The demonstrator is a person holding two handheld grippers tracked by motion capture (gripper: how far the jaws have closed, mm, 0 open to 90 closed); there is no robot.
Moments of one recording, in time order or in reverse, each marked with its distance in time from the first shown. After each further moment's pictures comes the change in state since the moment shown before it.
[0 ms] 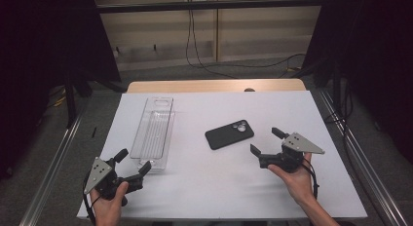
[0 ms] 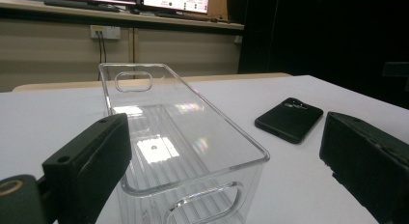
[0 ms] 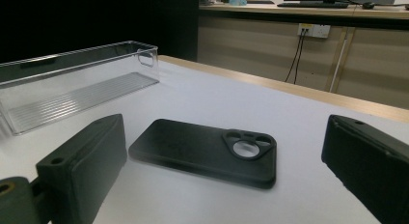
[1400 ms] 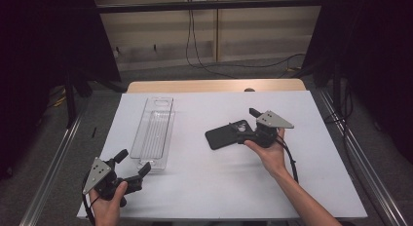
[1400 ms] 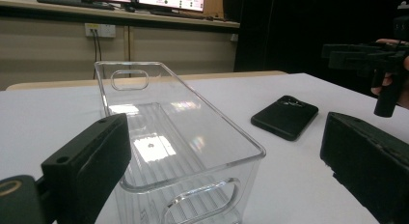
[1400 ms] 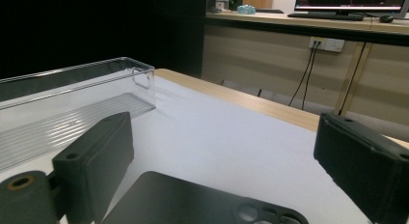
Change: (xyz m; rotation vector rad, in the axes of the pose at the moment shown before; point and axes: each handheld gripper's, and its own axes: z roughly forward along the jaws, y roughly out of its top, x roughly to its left) left arm 0.001 0.000 -0.002 0.004 -0.019 0.000; right arm 0.001 0.022 0.084 -0.029 0.017 -0.024
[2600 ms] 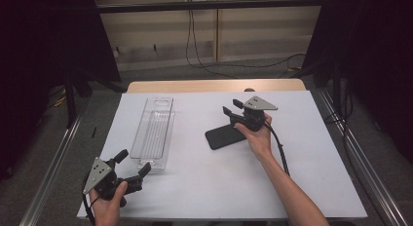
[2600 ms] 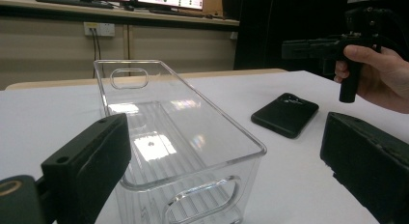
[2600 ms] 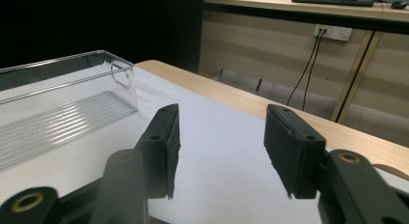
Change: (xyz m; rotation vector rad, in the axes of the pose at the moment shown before) left arm 0.000 -0.001 0.001 0.009 -0.003 0.005; right arm -0.015 0.009 0.056 0.068 0.014 -0.004
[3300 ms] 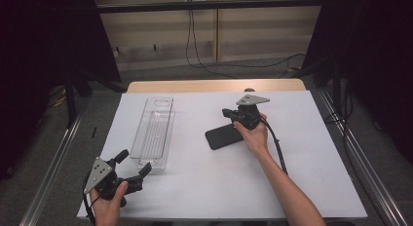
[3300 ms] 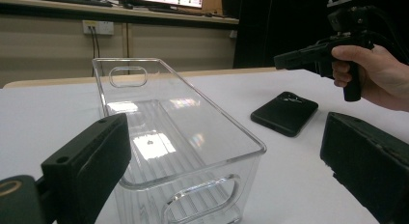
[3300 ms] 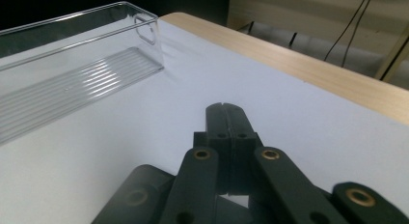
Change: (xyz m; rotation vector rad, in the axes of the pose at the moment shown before) left arm 0.000 0.000 0.000 0.007 -0.001 0.000; right arm 0.000 0.006 0.013 0.214 0.128 0.027
